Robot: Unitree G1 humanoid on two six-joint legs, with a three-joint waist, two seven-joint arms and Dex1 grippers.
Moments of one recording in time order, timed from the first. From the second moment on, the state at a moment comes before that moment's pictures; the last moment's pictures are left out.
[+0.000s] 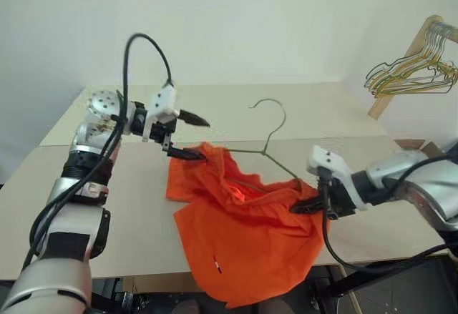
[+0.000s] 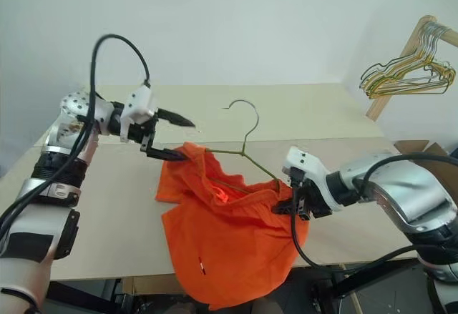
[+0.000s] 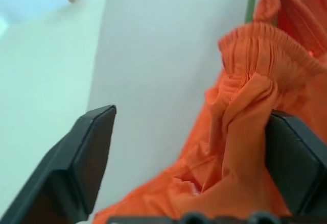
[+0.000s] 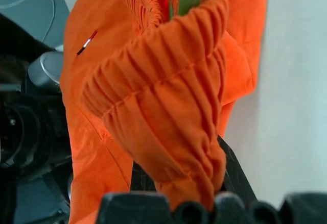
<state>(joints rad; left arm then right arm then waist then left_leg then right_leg) -1.02 0.62 -0.10 0.63 -0.26 0.09 -1.51 -0.49 -1.03 0.14 -0.44 0.65 1.24 1.09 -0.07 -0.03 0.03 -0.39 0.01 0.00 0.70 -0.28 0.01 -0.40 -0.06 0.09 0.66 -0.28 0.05</state>
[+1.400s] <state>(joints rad) -0.88 0.45 0.12 0.01 -0.75 0.61 -1.06 -0.74 -0.51 -1.10 -0.19 0.67 1.61 -0.61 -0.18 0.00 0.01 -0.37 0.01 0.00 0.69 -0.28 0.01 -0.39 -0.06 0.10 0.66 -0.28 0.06</state>
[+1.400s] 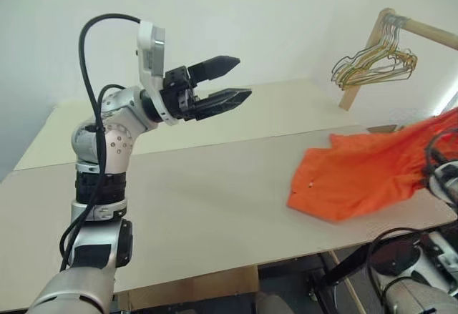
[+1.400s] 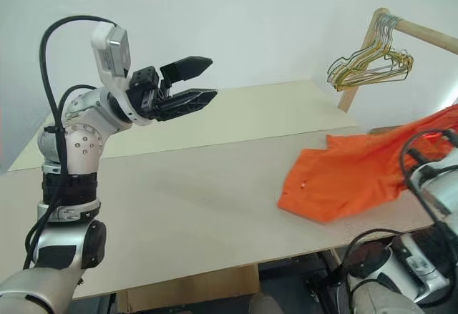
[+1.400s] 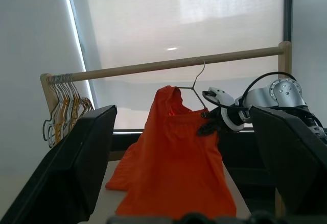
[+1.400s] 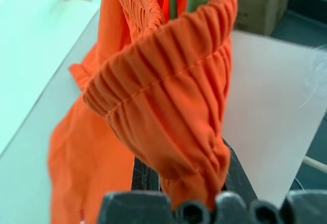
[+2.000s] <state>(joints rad) -0.88 0.45 0.12 0.01 -0.75 0.61 -1.03 -0.89 -0.65 -1.25 0.02 0.36 1.61 -0.56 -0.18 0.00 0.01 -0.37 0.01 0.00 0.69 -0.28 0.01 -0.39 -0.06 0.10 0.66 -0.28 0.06</state>
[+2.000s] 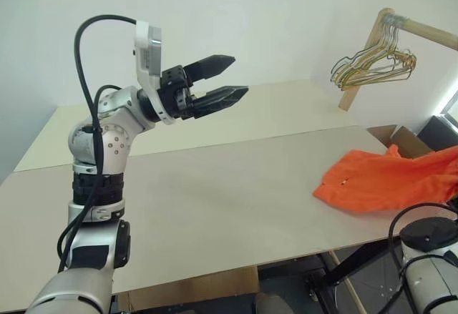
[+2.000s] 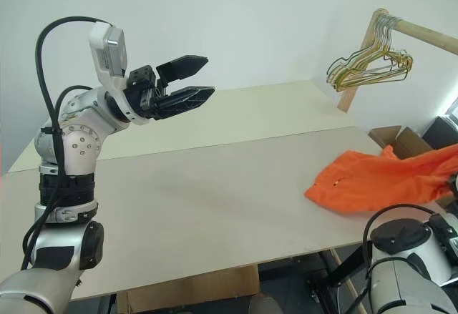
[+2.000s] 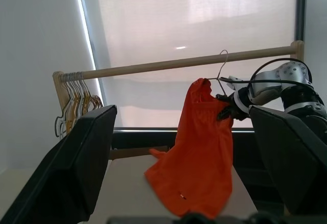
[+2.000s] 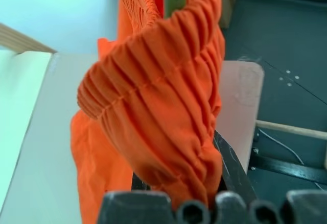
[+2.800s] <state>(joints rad) -0.88 0.47 0.12 -0.01 -0.75 0.62 -1.02 -0.80 -0.61 -1.05 -0.09 0.05 1.45 -0.39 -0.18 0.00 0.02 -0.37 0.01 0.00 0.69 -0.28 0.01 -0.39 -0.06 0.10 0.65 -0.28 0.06</state>
